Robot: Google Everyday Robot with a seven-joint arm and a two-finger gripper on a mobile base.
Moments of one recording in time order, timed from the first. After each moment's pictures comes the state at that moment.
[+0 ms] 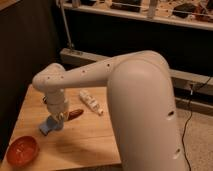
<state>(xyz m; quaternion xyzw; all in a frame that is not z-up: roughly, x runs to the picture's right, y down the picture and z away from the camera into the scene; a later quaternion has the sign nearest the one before) -0.234 0.135 0.704 -0.35 0.17 0.46 0.80</state>
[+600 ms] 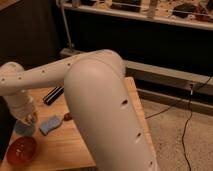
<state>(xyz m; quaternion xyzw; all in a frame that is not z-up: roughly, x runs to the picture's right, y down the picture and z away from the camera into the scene) -0.363 0.155 0.658 -0.38 0.10 0.27 0.88</state>
